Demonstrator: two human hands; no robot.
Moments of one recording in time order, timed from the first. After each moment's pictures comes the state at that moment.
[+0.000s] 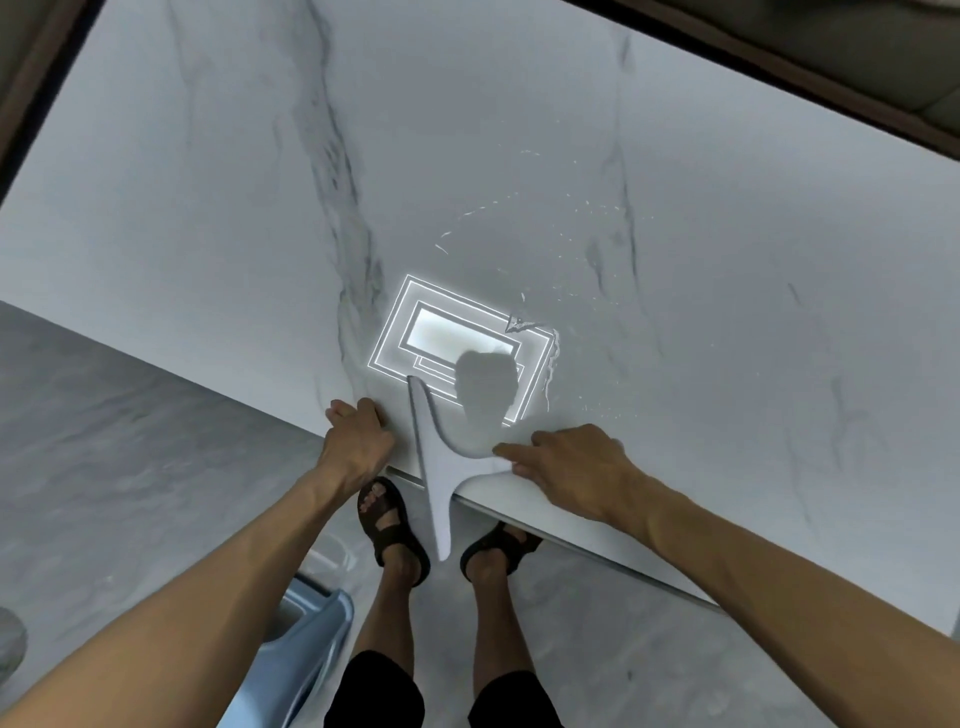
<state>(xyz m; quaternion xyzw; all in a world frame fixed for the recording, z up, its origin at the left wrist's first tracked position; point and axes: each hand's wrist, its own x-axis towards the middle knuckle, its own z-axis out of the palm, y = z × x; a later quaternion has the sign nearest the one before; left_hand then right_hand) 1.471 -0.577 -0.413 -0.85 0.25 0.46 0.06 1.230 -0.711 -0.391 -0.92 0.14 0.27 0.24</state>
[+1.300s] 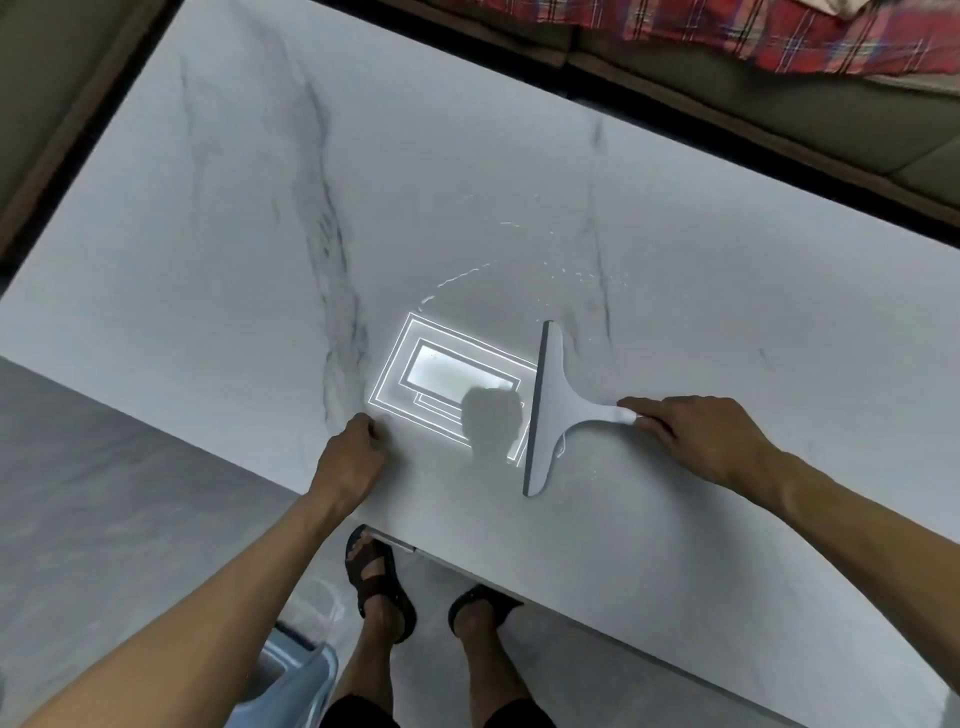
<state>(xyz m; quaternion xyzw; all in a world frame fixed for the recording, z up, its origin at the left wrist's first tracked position) 1.475 -0.627 -0.395 -0.87 0.24 0.41 -0.08 1.151 -0.874 -0.357 -0.90 0.32 0.22 0.19</state>
